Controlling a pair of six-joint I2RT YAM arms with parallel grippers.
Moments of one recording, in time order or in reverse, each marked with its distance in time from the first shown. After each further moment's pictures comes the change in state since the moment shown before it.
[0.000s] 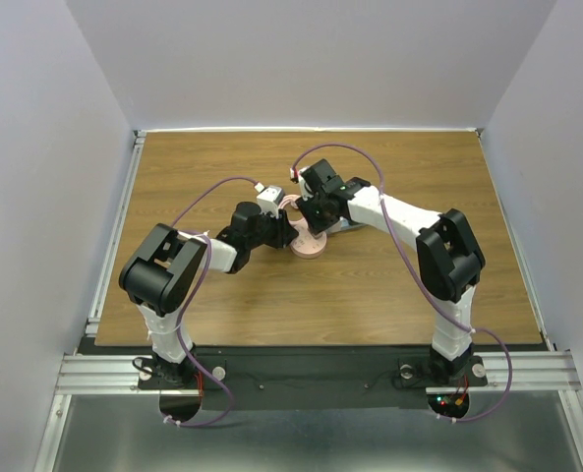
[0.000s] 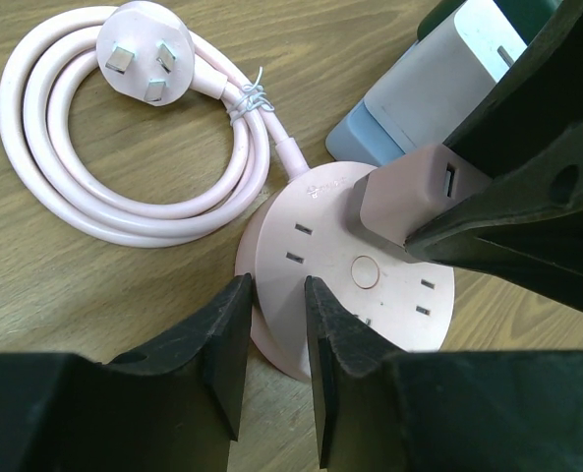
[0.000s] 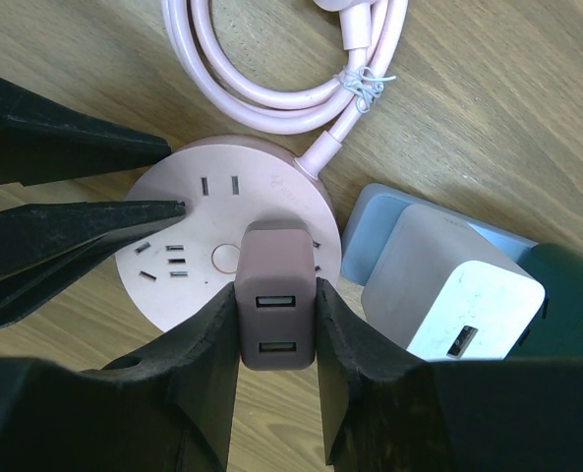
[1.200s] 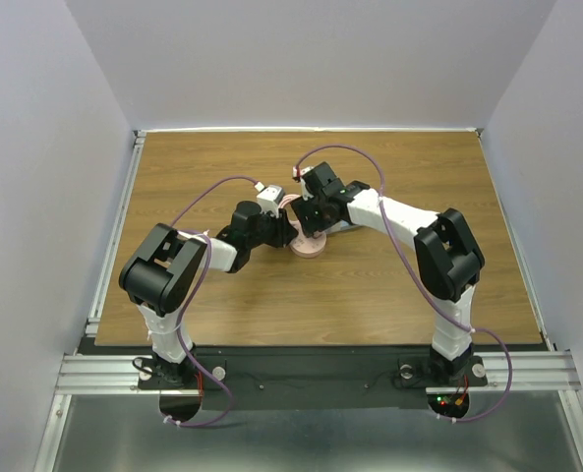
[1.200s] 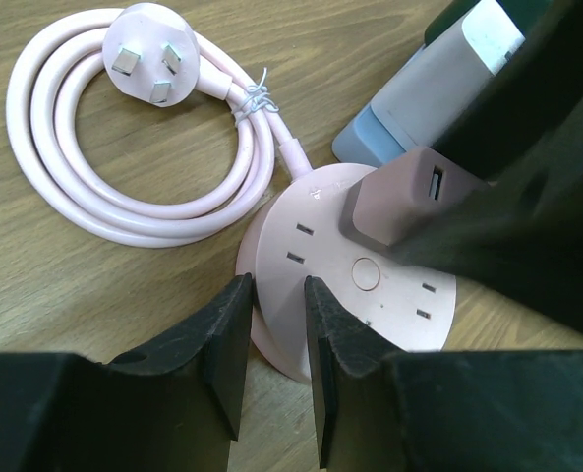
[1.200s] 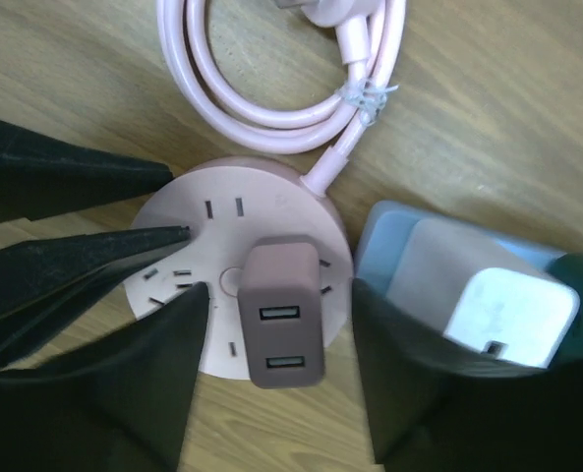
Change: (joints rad) left arm 0.000 0.000 0.006 -0.007 -0.011 0.003; right arm 0.000 -0.003 -0.036 0.079 0.001 0.071
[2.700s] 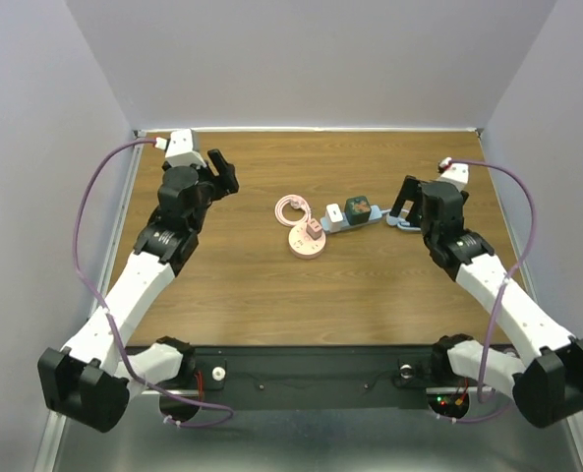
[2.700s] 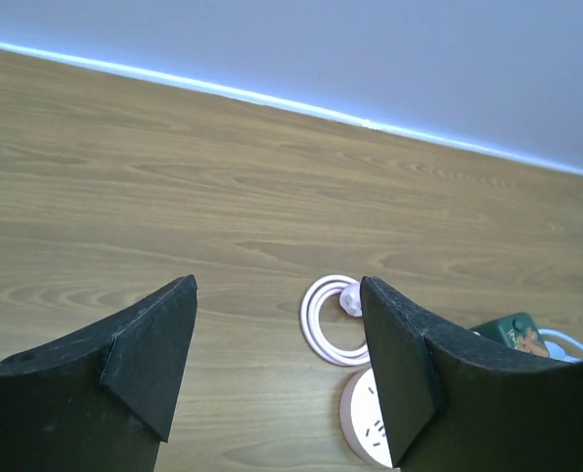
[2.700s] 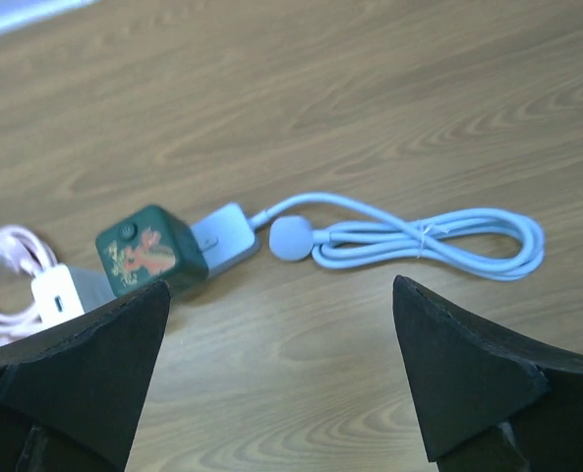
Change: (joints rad) left arm 0.131 -0.691 0.258 -0.689 -0.552 -0.058; right arm -0.333 -0.850 -0.650 0.285 0.369 0.274
